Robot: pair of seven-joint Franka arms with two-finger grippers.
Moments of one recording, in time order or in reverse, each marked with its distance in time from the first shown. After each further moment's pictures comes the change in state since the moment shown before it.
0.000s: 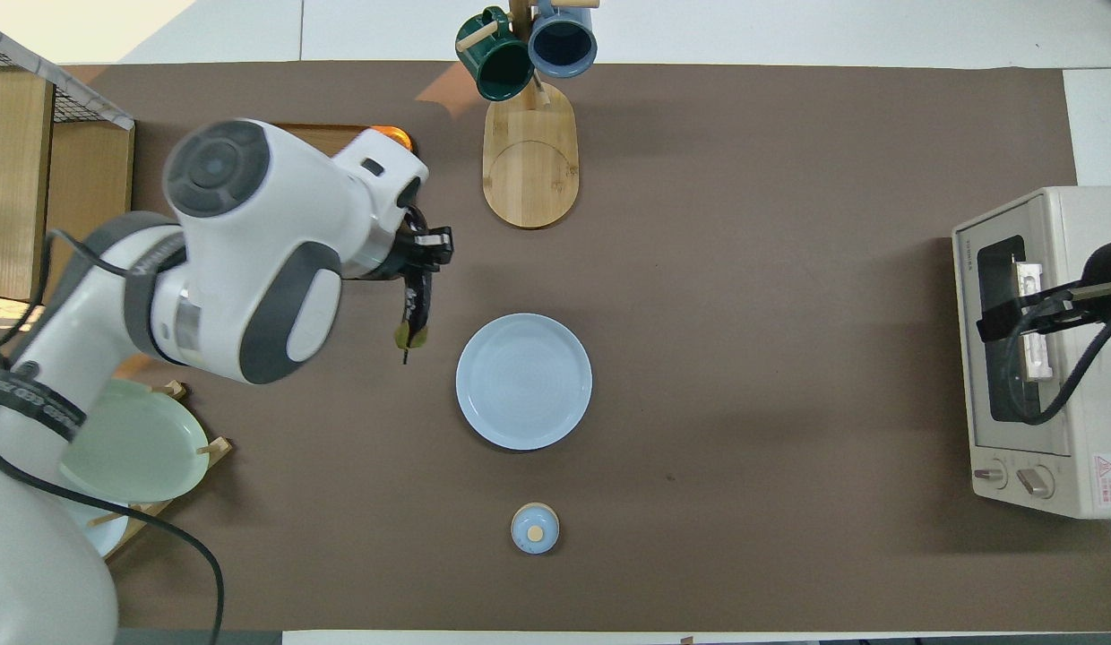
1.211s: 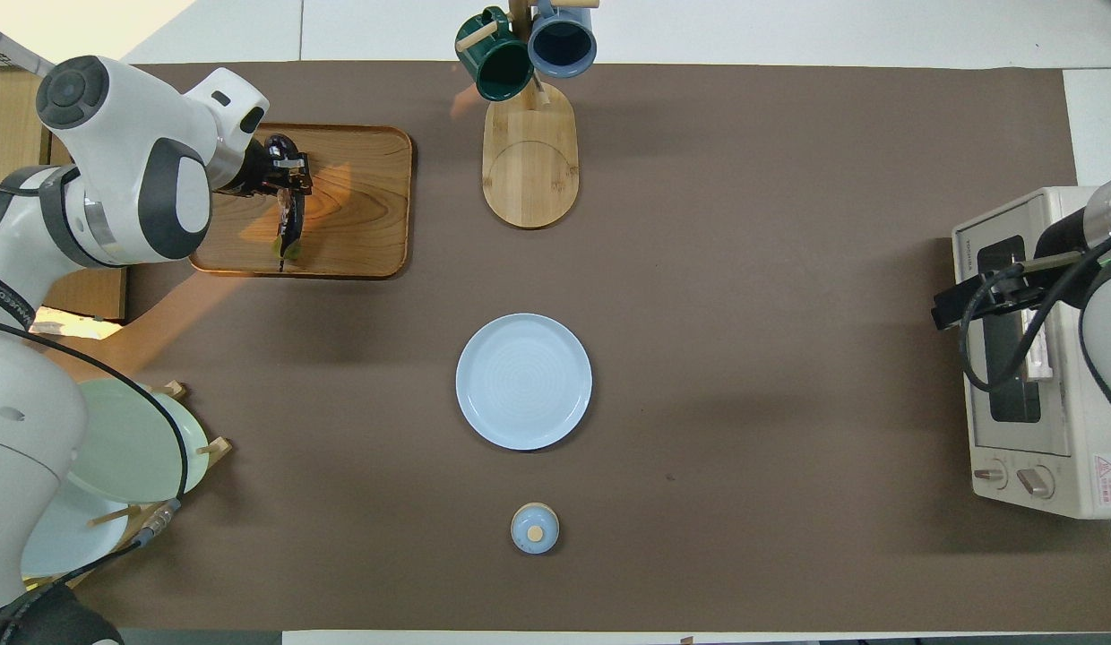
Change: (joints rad) left arm 0.273 0.364 -0.003 0.219 0.020 0.165 0.315; right arm 0.039 0.083 0.010 0.094 0.001 -0.060 0.034
